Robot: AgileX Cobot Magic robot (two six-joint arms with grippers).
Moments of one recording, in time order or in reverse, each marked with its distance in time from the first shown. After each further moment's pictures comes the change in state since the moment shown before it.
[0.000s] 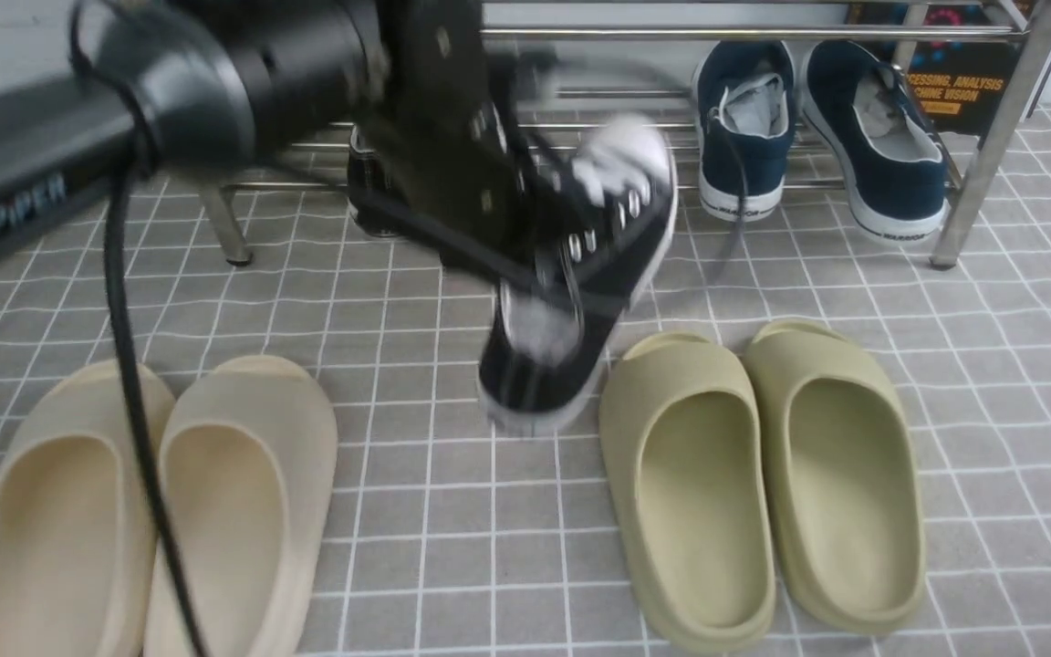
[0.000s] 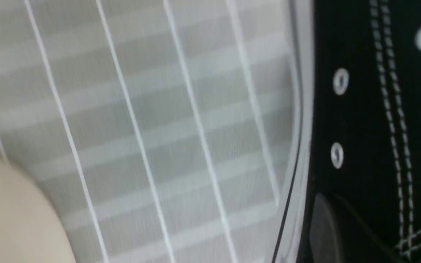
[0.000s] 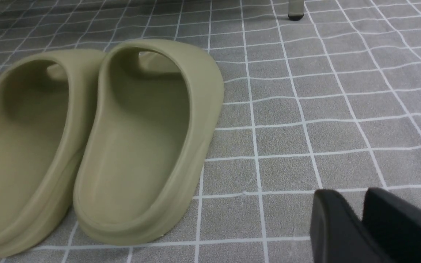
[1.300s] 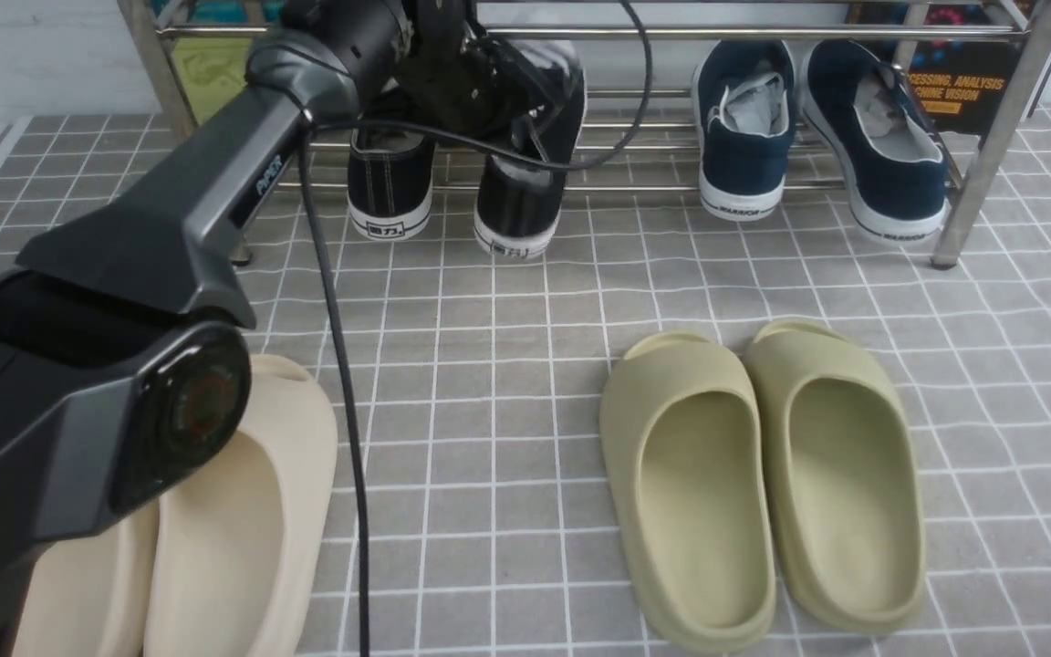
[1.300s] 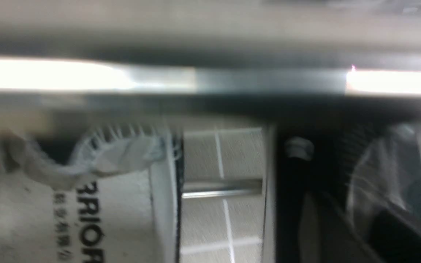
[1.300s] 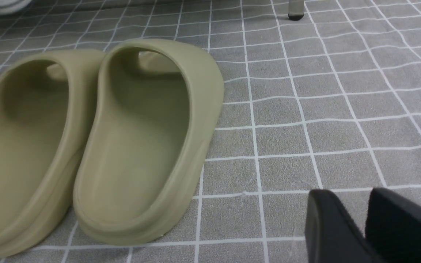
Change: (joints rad) right arm 0.000 0.000 0.000 0.000 0.000 0.000; left arm 0.168 0.569 -0.750 0.018 -0.079 0.003
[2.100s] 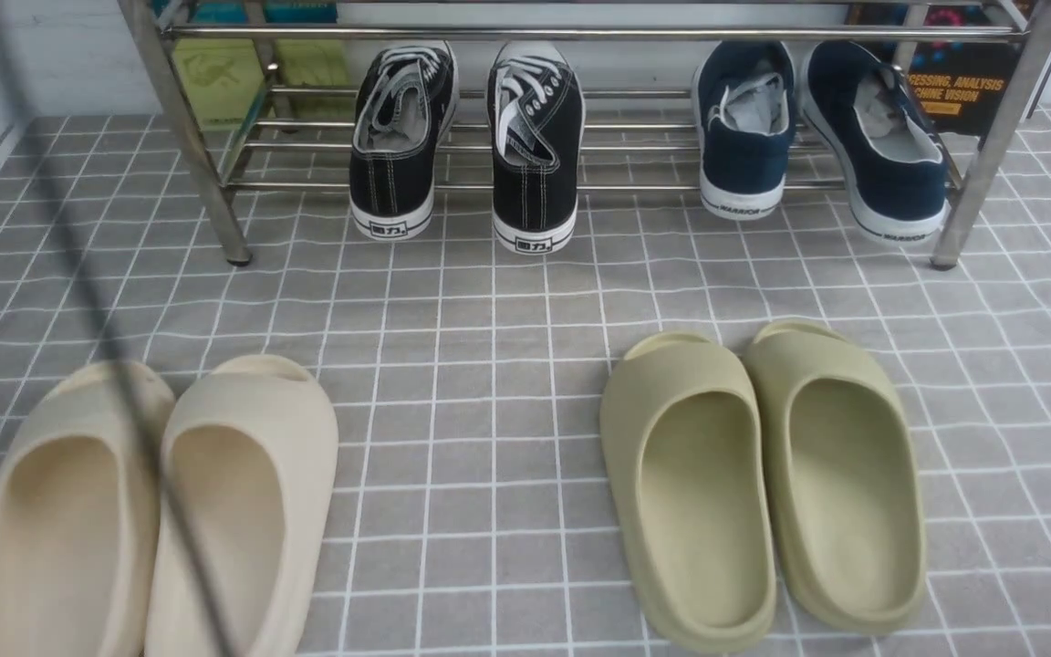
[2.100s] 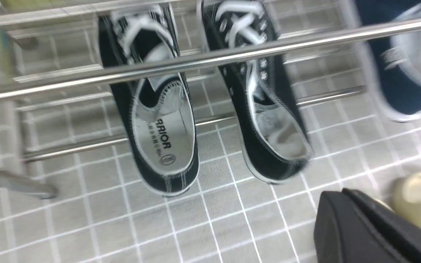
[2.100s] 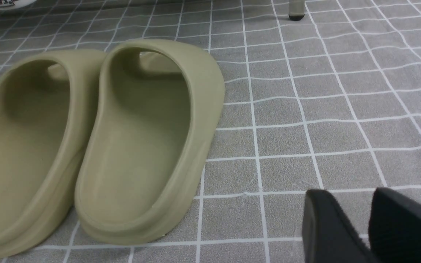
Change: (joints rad) right arm 0.001 0.000 0.000 0.000 0.000 0.000; left arm -0.001 -0.564 0.142 -0.018 0.361 0.221
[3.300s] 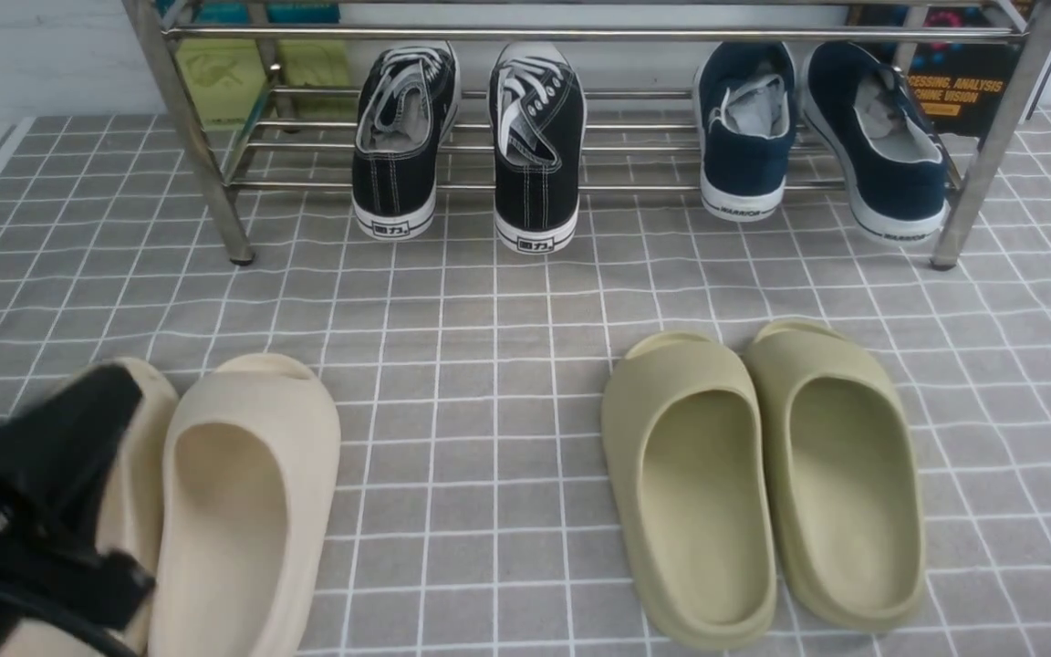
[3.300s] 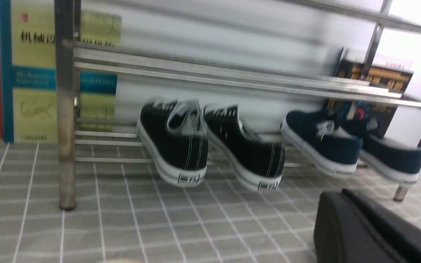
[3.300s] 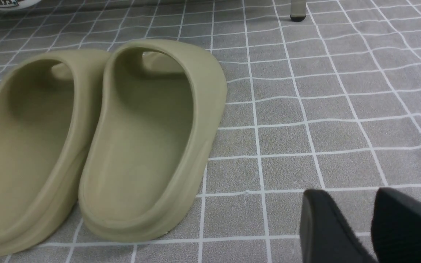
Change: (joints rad) right arm 0.001 0.000 0.000 0.000 0.000 0.000; left arm 0.000 -1.369 2.165 -0.088 -1.544 0.019
